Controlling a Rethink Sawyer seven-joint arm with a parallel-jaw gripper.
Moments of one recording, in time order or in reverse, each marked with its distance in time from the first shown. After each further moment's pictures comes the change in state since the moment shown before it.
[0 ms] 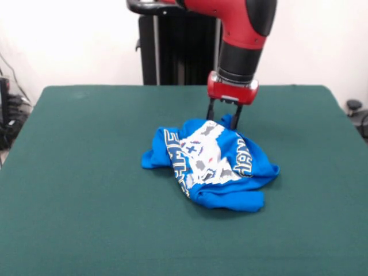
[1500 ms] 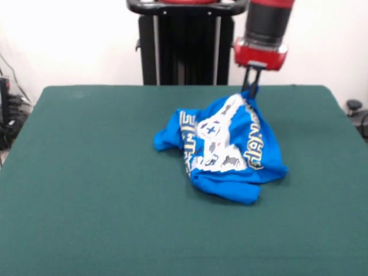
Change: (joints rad) arm 0.121 -0.220 0.008 0.147 0.118 0.059 0.059
